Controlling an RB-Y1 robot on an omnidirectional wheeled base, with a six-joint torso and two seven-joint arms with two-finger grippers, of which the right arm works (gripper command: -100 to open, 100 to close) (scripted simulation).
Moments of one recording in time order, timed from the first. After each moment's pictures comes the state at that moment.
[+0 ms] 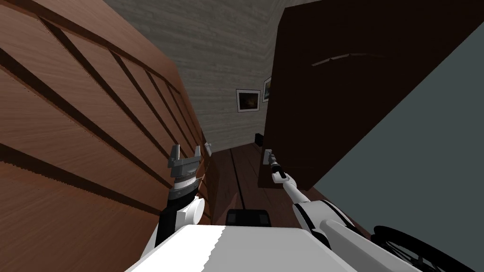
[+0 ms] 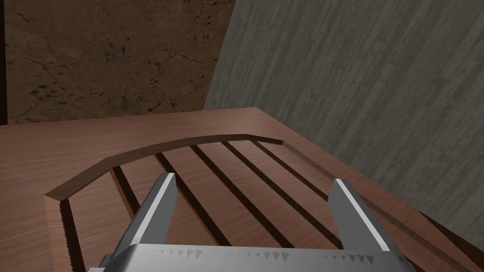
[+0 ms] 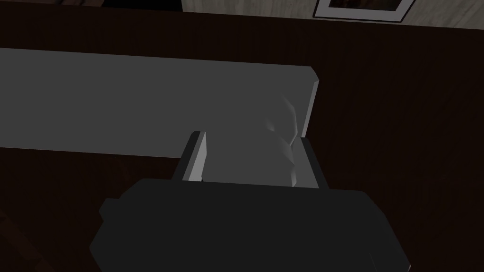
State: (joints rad) arm -0.46 -0.24 0.00 -0.59 -0.20 -0.52 -0.08
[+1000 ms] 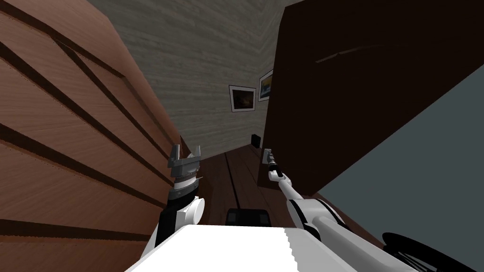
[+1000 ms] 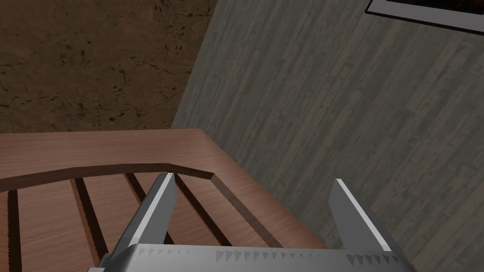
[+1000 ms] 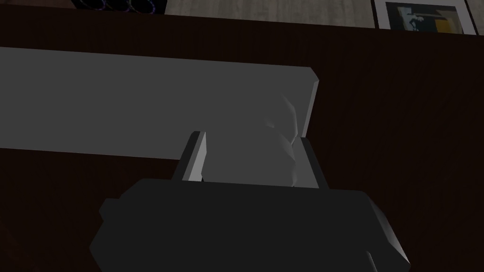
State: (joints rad) arm -0.49 -0.17 -0.11 -0.57 -0.23 -0.51 0.06
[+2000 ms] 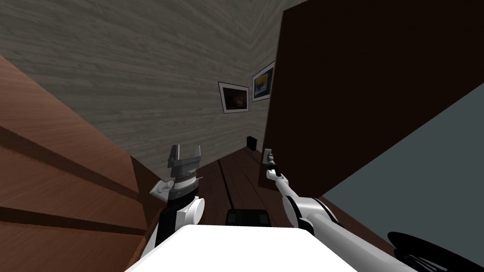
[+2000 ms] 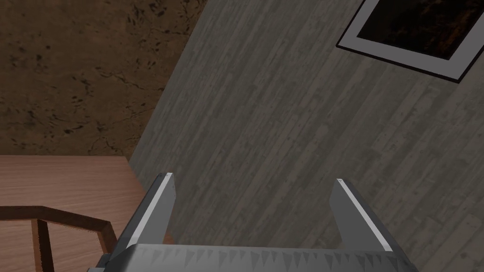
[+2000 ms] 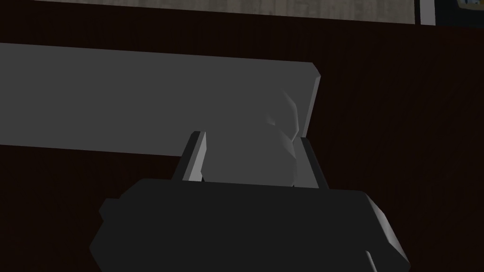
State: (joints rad) arm -0.53 -0.11 -0.22 -0.54 -0.27 -0.53 0.20
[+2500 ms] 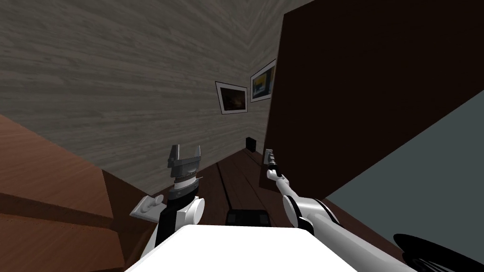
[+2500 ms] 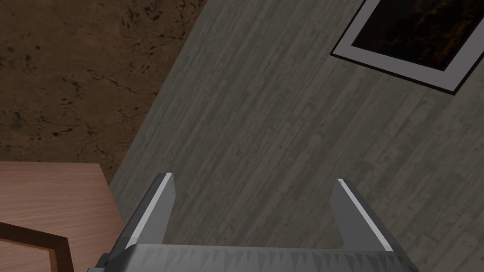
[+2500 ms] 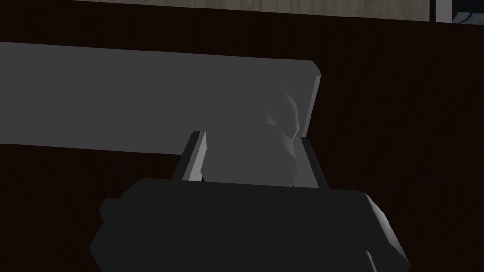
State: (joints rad) arm -0.53 -0.11 -0.26 -0.53 -0.28 -0.53 0.23
